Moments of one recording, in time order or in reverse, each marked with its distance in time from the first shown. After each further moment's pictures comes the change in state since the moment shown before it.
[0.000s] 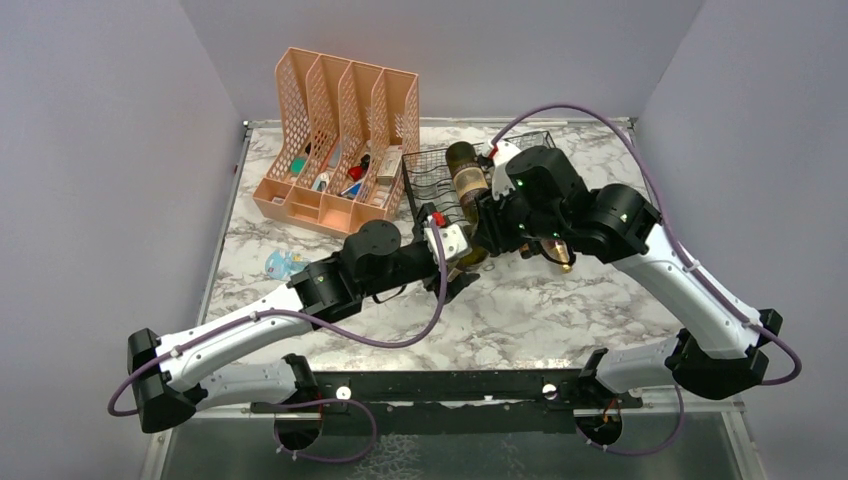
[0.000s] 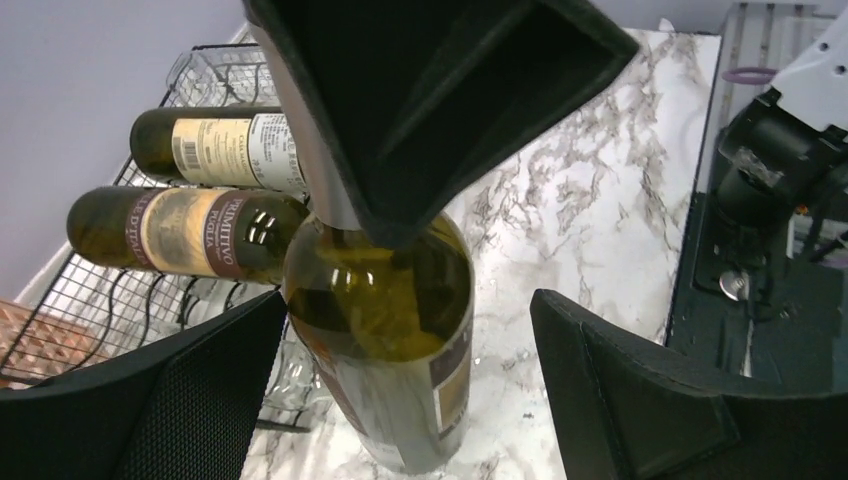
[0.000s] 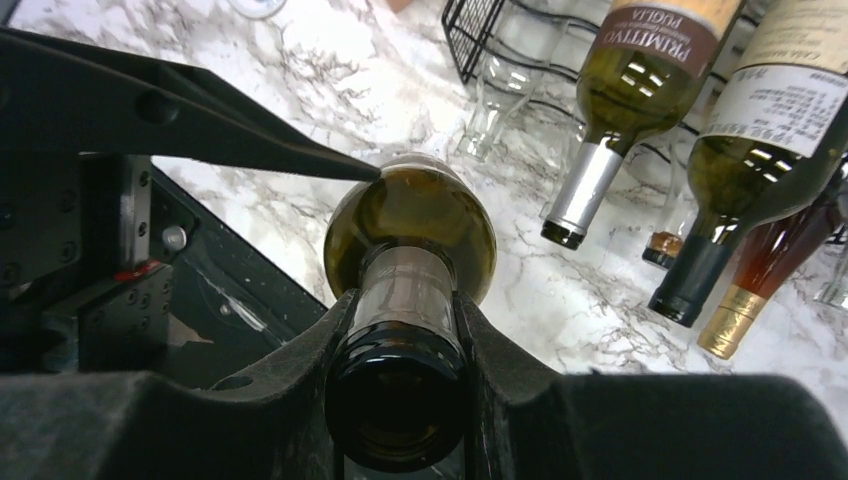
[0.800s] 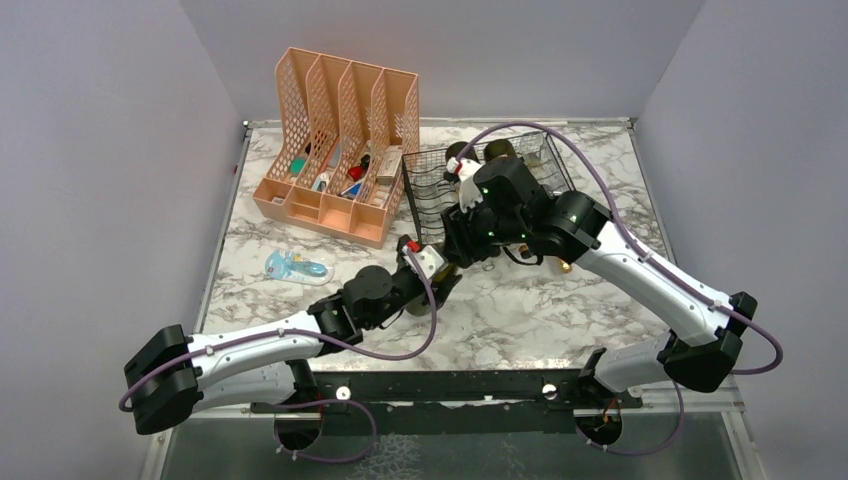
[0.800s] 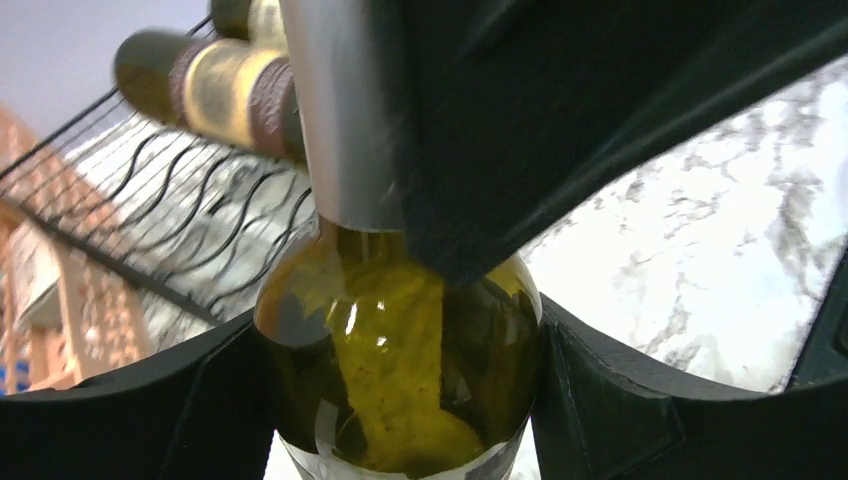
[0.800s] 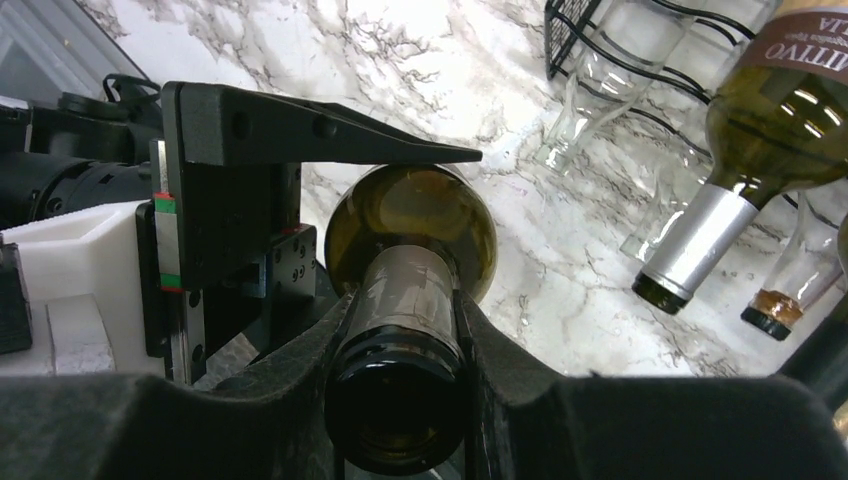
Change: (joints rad) left arm -0.016 -0.018 -0.477 0.557 -0.287 -0.100; right arm 0.001 0.043 -0.184 0.196 -0.175 -0.016
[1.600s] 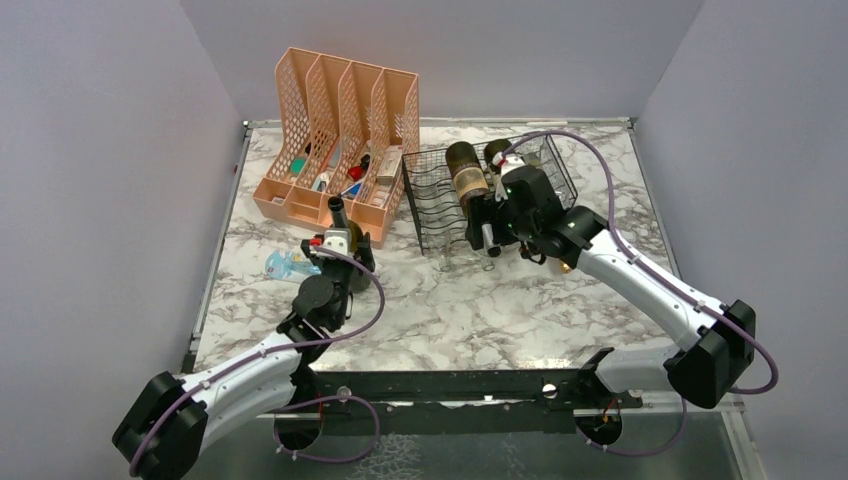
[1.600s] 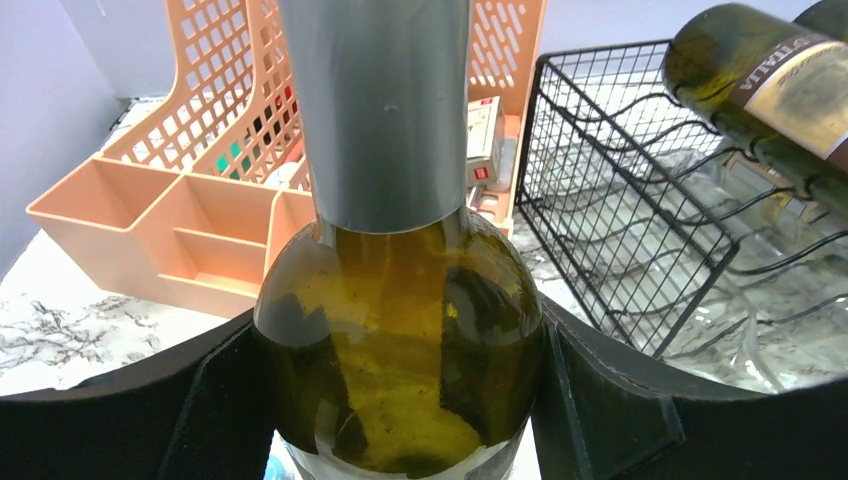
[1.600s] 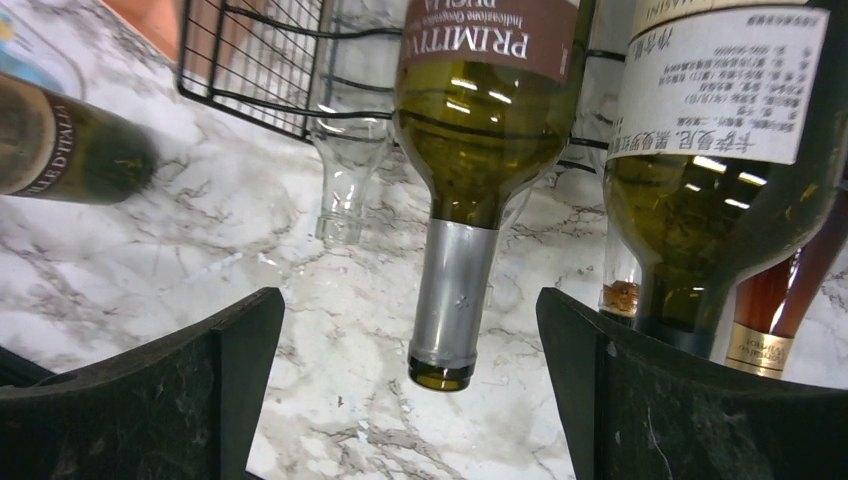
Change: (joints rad) left arm 0.379 -0.224 -0.351 0.310 -0.416 -0.069; right arm -0.250 -0.077 -0.379 0.346 0.205 0.031
